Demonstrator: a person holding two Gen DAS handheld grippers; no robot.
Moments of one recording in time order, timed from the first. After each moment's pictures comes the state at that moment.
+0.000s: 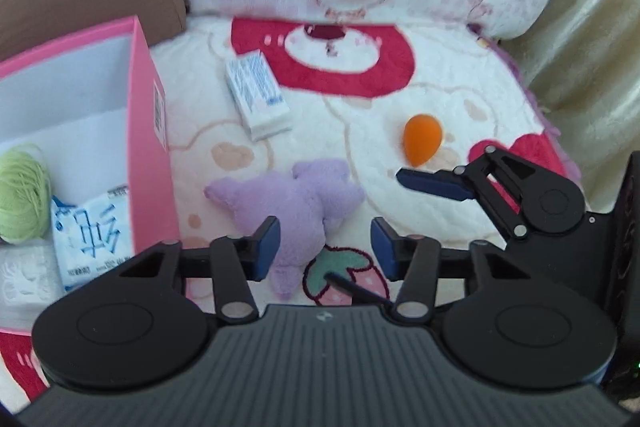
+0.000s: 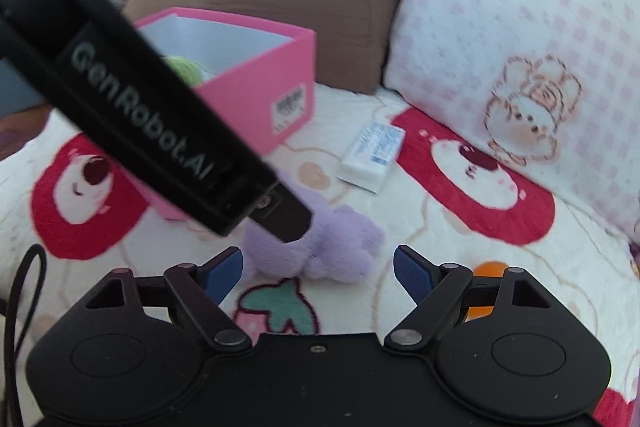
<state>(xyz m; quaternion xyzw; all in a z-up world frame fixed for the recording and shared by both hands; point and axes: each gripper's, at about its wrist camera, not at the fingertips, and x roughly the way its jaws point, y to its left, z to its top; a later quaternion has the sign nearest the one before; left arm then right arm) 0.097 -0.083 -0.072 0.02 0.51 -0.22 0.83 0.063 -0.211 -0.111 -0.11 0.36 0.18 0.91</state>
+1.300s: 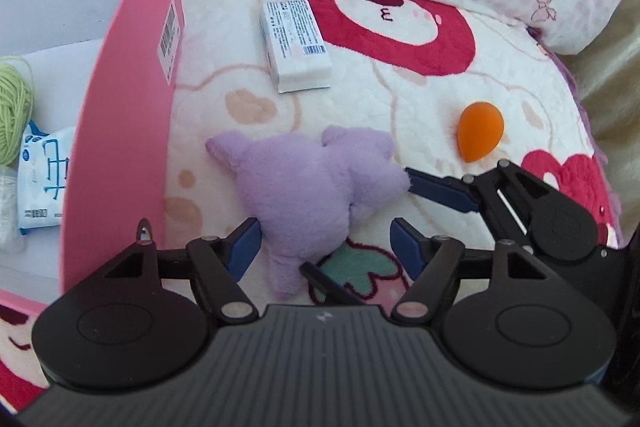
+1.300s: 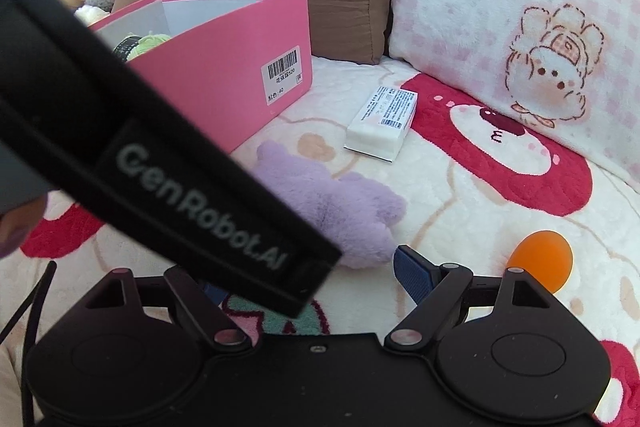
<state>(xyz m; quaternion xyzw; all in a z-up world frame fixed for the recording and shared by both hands) 0.103 -0.081 -0.128 -0.05 0.52 -0.16 0.84 0.075 -0.208 -0.153 -0.10 0.35 0.20 0.91</state>
